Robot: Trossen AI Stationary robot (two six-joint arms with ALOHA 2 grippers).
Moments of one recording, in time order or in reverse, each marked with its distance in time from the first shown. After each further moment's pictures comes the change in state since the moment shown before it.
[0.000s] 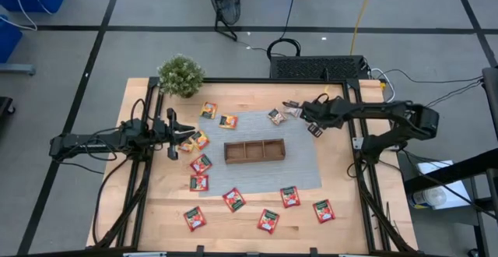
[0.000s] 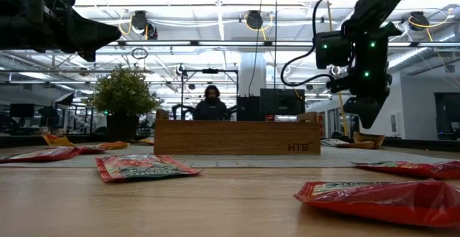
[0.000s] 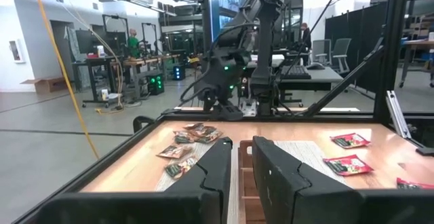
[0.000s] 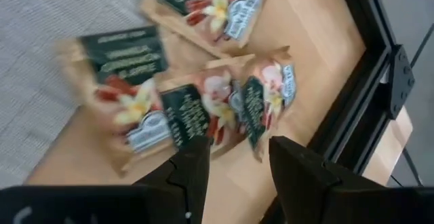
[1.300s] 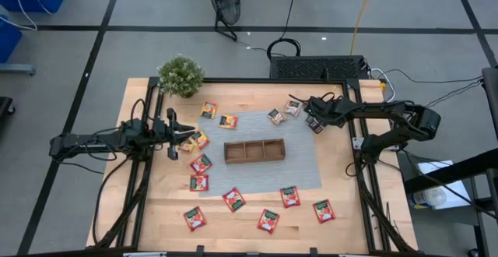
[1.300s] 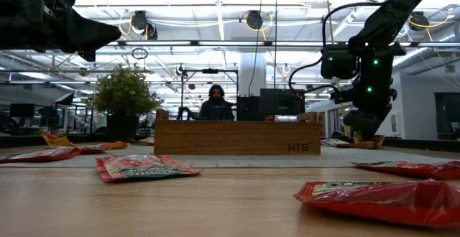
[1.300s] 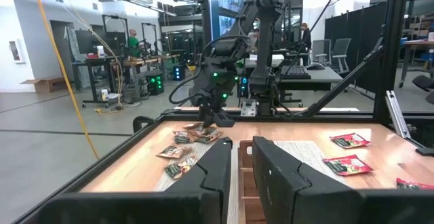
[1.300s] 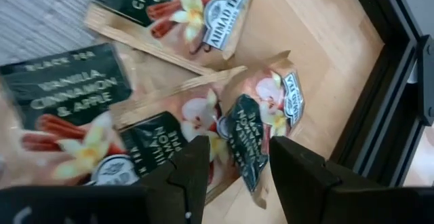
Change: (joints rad) left arm 0.000 0.000 0.000 0.000 0.000 0.000; right arm -0.125 -0.008 -0.144 0.298 -0.018 -0.091
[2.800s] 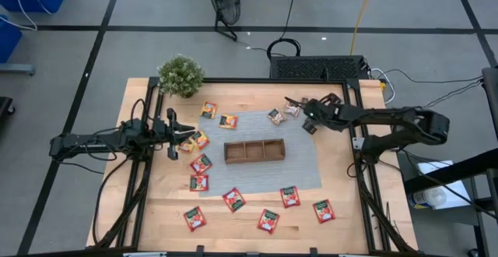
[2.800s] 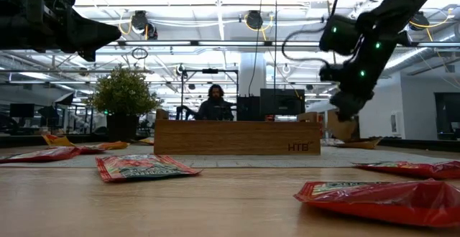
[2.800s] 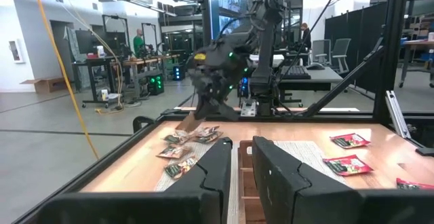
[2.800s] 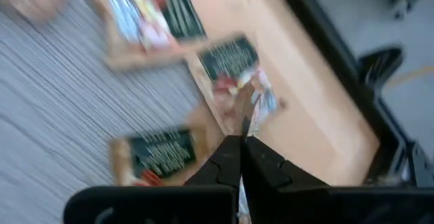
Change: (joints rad) left arm 0.000 0.000 0.000 0.000 0.000 0.000; right arm 0.148 -0.143 -0.019 0.208 0.002 -0.146
